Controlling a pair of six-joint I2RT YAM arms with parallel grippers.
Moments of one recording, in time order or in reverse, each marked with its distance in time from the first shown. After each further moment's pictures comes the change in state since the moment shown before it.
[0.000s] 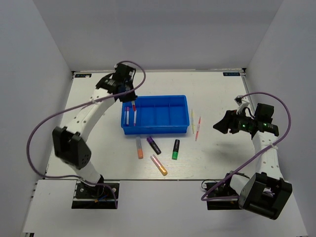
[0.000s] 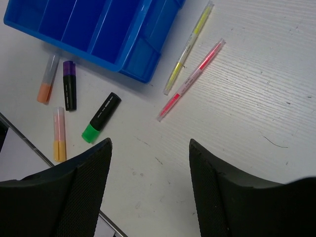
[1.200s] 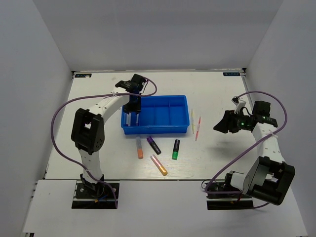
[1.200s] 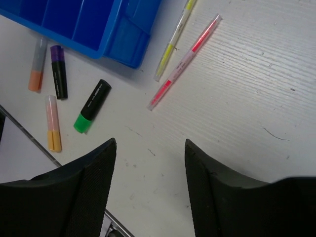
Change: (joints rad) left arm -0.036 0.307 0.024 -0.049 -0.088 0.195; right arm 0.005 0.144 0.037 -0.054 0.026 -0.078
